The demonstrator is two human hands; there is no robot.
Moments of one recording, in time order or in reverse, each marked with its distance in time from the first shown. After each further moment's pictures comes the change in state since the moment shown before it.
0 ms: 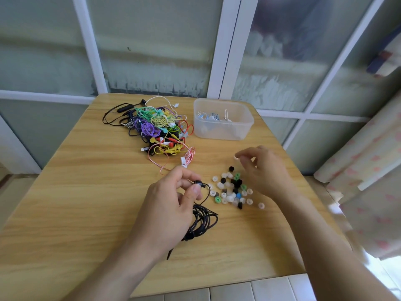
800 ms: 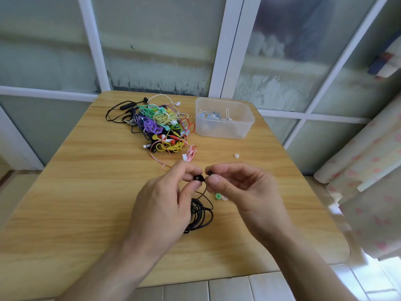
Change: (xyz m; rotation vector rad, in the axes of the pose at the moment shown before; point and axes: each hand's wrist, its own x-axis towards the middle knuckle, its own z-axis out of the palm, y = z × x) left_hand -0.006 -0.004 -0.006 0.172 0.130 0.272; right_hand -0.079 -0.065 -0.004 1.149 -0.146 0.078
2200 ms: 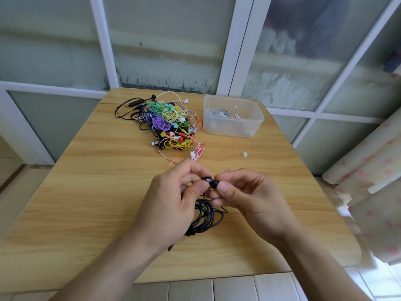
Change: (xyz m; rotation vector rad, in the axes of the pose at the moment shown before) left_hand 0.003 0.010 -0.009 -0.259 -0.143 -0.162; right_hand 0.003 0.009 -0.002 0.127 -0.158 0.140
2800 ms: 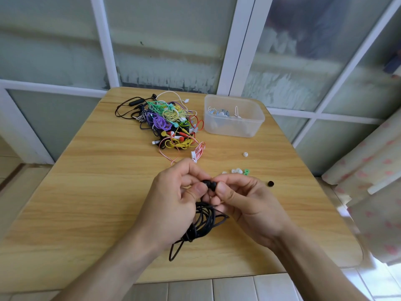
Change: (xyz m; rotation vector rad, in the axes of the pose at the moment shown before) left_hand 0.000 0.004 0.000 -0.163 -0.027 -0.119; right_hand 0.001 0.004 0.006 0.121 -0.096 0.117
